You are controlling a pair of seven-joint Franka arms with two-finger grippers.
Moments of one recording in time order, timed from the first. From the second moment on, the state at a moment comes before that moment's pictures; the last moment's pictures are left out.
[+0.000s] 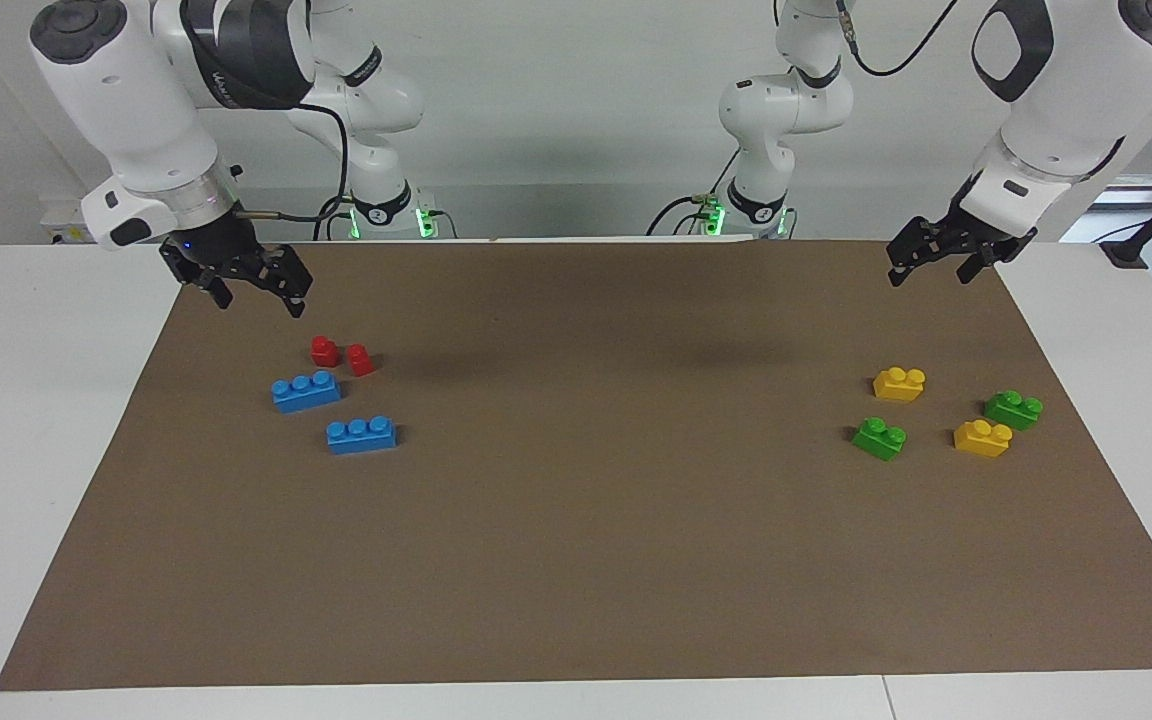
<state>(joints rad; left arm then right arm) 0.03 0.01 -0.06 -1.59 -0.03 1.53 0.00 0.03 0.02 -0.03 -1.65 0.01 1.66 0.21</state>
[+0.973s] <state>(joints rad) 0.03 0.01 -0.05 -1.61 -0.03 1.54 0.00 0.01 0.14 -0.03 -1.66 0.11 1.80 0.93</state>
